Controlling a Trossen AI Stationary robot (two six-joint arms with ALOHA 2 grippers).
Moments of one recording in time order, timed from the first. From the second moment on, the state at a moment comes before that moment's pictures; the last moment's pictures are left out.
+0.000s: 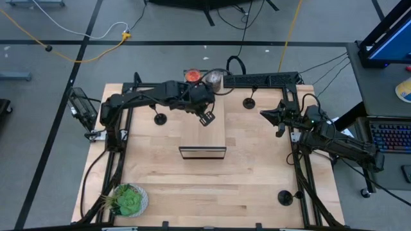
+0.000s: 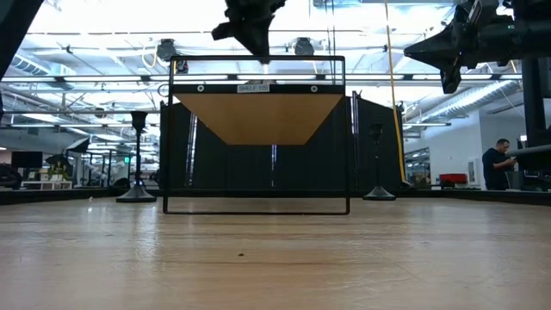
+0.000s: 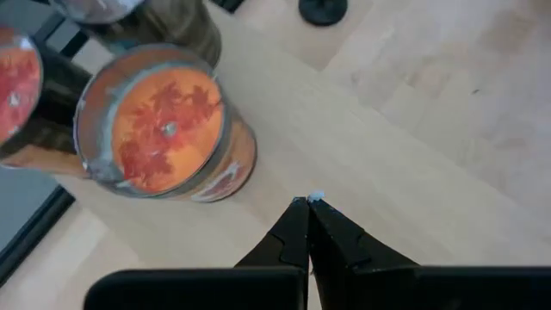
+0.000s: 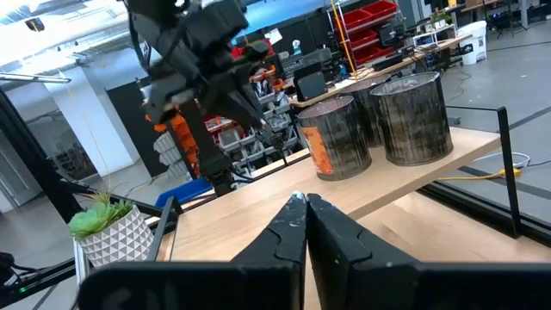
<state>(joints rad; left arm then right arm) 0.15 1.88 2.03 -1.21 -0.29 -0.43 -0.46 0.28 0.27 0.08 -0.21 0.37</state>
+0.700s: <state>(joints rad) 0.24 1.88 1.87 -1.09 -0.30 -0.35 -0.46 0.28 0.27 0.08 -0.21 0.38</state>
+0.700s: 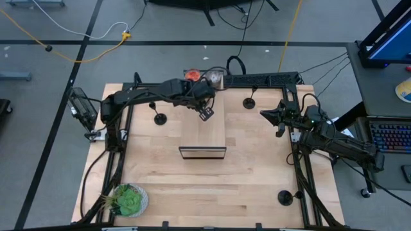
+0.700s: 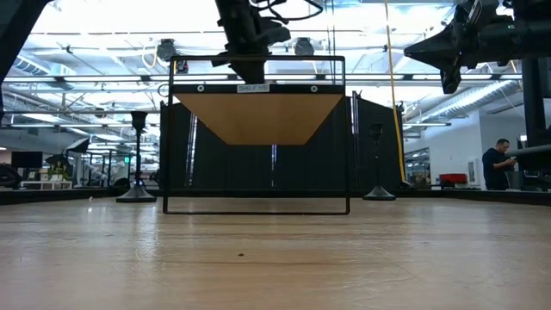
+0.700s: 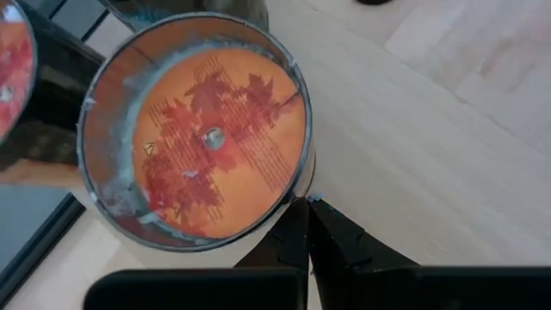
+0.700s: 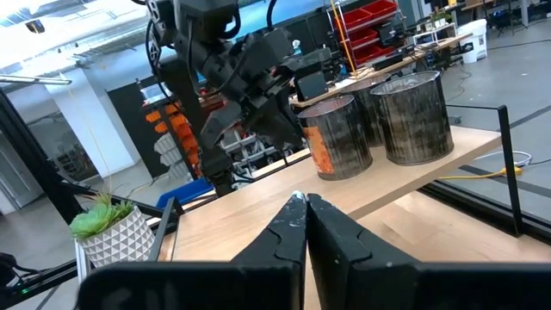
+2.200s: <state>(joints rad) 0.50 1.54 1.69 -1.56 -0.31 -0.72 -0.46 0.28 0.27 0.08 -0.21 0.38</state>
